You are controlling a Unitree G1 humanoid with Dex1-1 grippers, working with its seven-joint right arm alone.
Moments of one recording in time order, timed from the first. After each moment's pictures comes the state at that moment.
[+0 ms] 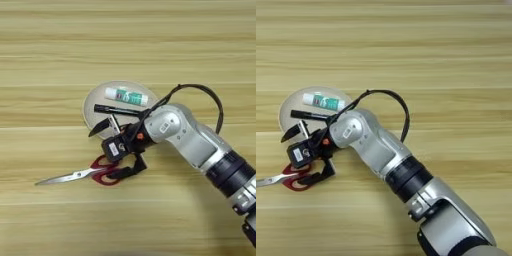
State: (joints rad) arm -0.52 -0.38 0.60 0.15 -0.34 -0.16 1.19
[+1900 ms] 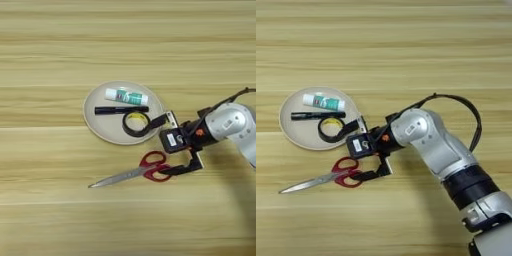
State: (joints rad) arm -0.41 -0.66 0.40 0.18 -0.22 -0.23 1.27
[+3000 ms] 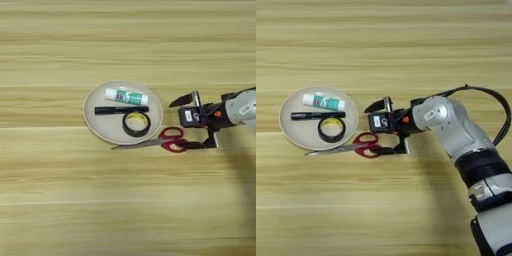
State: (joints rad) arm -0.53 -0.69 0.36 0.49 -0.29 -0.29 1.11
